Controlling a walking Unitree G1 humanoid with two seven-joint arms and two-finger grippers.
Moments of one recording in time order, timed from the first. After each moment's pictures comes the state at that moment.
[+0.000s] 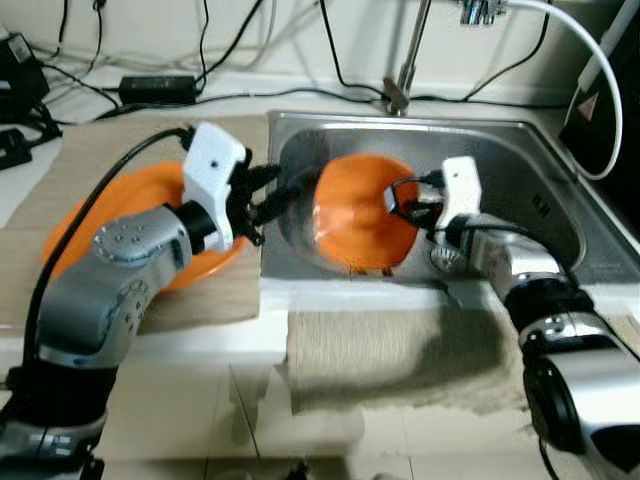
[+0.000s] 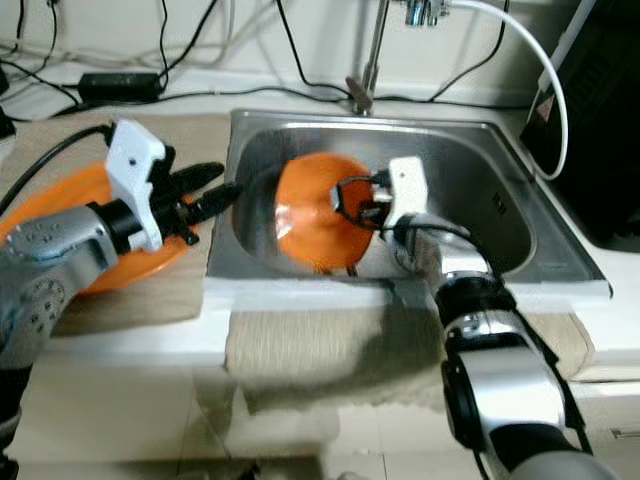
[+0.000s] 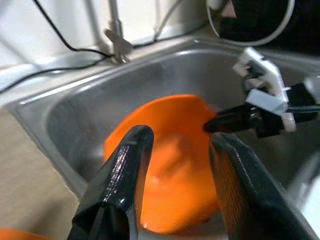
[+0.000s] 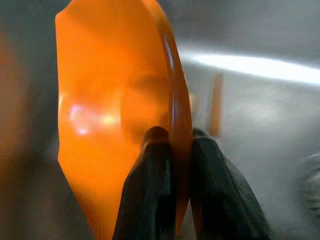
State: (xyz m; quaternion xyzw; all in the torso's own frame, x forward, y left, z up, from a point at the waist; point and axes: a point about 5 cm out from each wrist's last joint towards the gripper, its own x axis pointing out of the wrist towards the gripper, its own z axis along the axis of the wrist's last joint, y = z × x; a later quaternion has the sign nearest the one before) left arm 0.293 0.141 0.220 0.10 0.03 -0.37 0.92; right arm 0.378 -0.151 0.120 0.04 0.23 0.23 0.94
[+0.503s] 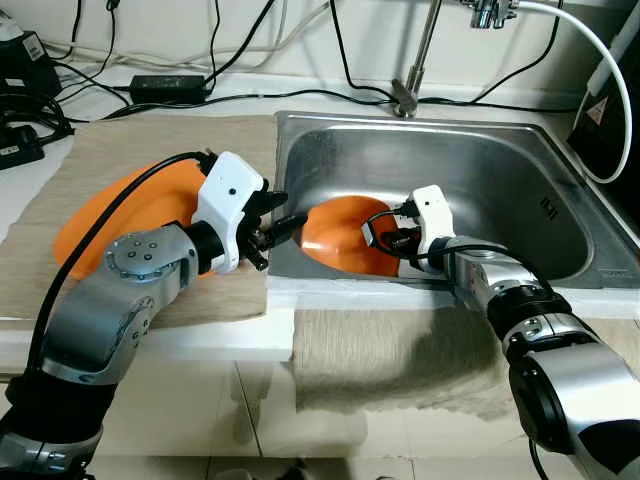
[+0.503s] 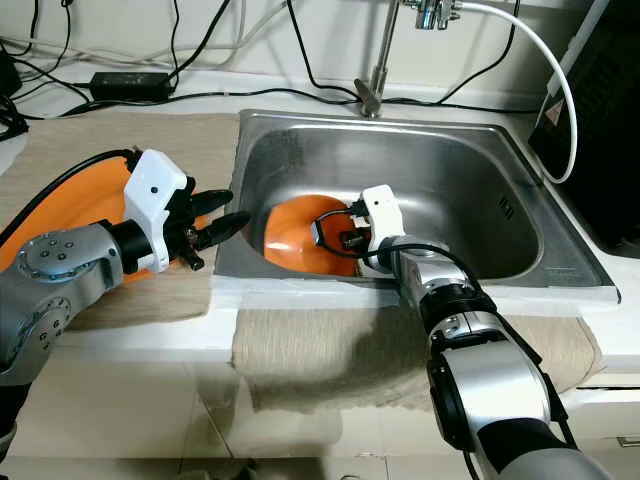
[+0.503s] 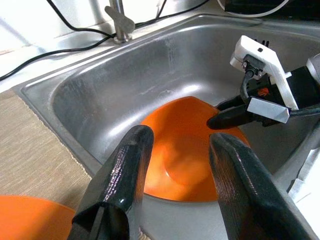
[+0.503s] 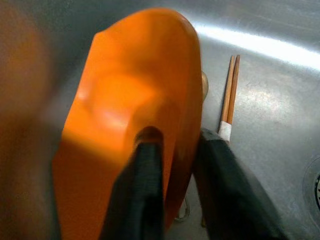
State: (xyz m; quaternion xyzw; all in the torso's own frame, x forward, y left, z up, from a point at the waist) left arm 0.290 0.143 0.211 0.13 0.05 -0.37 0.92; right arm 0.376 -0.146 0.106 -0.03 0.25 0.24 0.94
